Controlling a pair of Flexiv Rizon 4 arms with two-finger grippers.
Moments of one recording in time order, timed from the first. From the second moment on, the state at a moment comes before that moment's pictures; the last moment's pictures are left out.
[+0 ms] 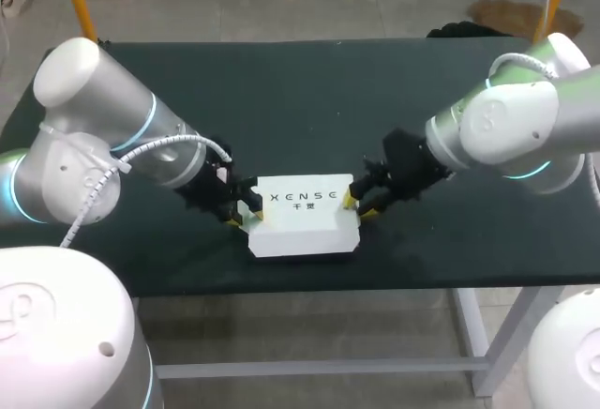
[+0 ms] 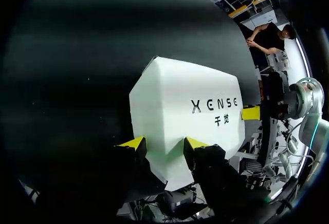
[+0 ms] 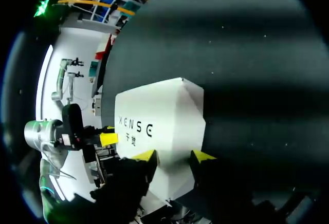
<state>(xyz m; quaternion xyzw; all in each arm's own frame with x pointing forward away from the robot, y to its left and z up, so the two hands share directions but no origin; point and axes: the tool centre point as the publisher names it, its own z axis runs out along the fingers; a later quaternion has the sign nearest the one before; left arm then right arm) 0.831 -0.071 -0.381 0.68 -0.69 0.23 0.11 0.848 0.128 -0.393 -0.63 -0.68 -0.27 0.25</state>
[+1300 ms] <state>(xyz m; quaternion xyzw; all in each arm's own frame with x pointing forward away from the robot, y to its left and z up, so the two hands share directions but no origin) 0.828 -0.073 -0.384 0.68 -0.69 0.23 0.11 0.833 0.131 -0.395 -0.63 -0.68 -0.28 0.25</state>
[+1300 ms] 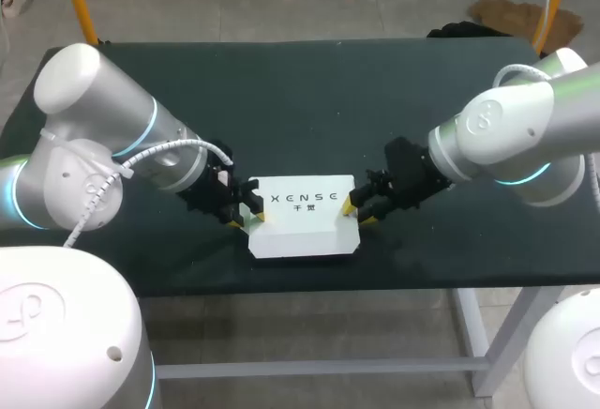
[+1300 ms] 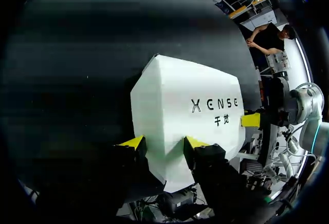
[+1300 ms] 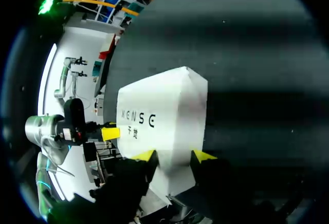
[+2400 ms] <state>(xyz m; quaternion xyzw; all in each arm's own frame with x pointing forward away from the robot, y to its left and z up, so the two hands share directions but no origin) 0.819 -0.081 -0.378 0.68 -0.69 0.20 0.15 0.842 0.131 -0.392 -0.63 -0.68 -0.26 0.28</state>
